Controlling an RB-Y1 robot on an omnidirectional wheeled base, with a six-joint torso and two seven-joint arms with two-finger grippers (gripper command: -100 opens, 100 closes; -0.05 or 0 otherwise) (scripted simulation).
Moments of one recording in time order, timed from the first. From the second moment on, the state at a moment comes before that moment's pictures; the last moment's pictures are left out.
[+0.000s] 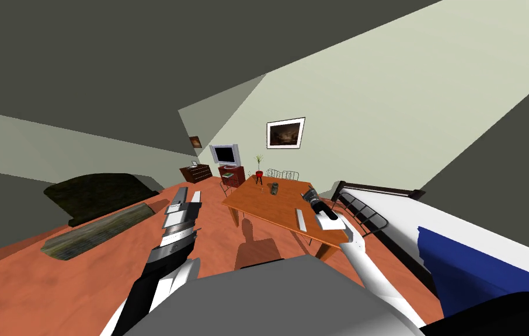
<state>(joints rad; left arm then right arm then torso) 0.54 -0.03 0.06 -2.36 -0.01 -0.44 -0.07 0.17 -0.39 -0.24 -1.83 -0.10 0.29 -0.85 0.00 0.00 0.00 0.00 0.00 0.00</state>
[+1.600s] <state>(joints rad) 0.54 -0.03 0.06 -2.36 -0.01 -0.44 -0.07 -0.01 -0.41 -0.42 -1.50 -0.11 0.71 -1.26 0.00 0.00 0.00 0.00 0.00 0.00</state>
